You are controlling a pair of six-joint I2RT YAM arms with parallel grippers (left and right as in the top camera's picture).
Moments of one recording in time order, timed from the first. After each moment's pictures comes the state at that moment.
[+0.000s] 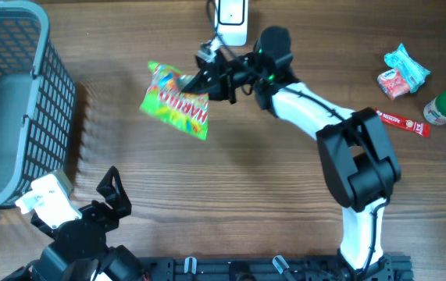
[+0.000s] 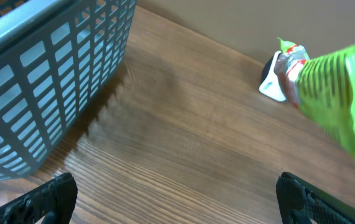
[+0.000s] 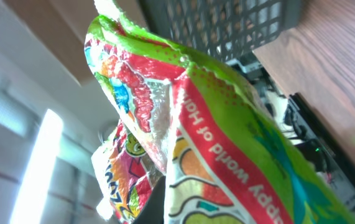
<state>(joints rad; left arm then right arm) -0.72 0.43 0.99 -1.26 -0.73 -0.85 0.47 2.13 1.40 0.99 -1.54 2.07</state>
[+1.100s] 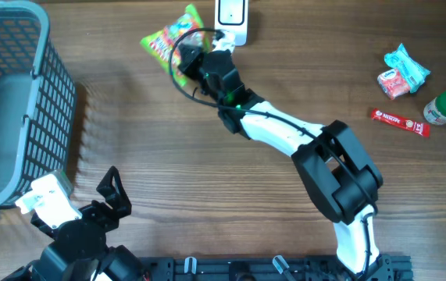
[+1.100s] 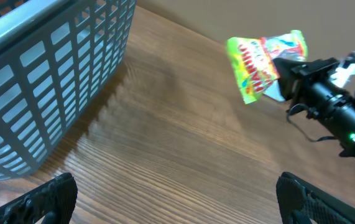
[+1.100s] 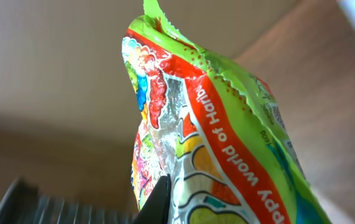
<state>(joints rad) -0.72 0.43 0.99 -1.26 -0.73 -0.85 0.65 2.13 1.39 0.52 0.10 1.12</state>
